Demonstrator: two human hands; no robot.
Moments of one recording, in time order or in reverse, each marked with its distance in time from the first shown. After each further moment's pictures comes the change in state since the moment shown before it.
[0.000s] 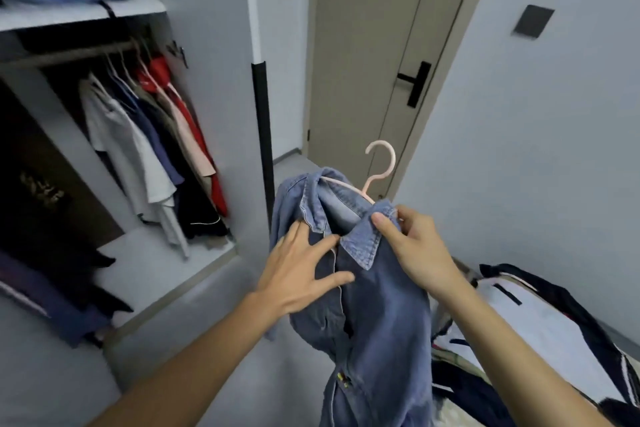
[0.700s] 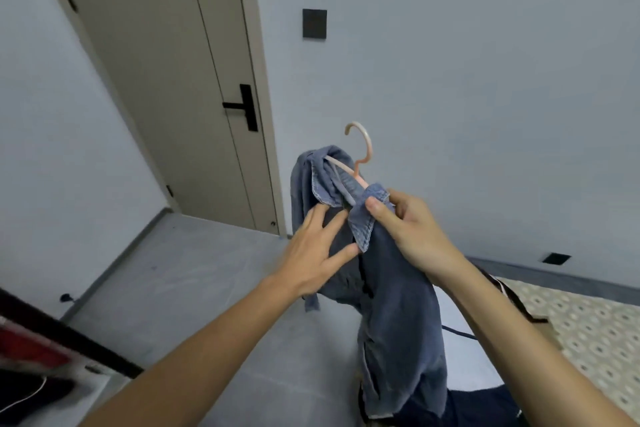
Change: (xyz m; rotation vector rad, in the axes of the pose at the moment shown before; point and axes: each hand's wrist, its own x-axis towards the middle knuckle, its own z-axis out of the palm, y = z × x) left_hand 0.313 0.231 0.149 -0.324 -0.190 0.496; right_hand 0.069 0.112 -0.287 0.224 0.305 0.121
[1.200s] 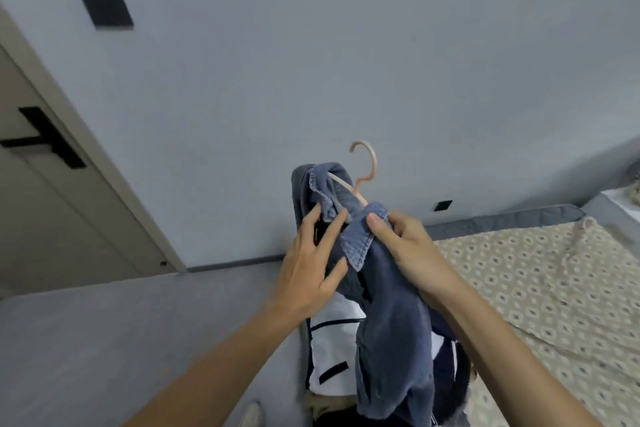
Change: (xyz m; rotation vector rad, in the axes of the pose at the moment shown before) left_hand 0.182 0.025 0.165 -0.246 -0.132 0.284; right_hand 0.046 0.101 -0.160 0.055 0.456 0.250
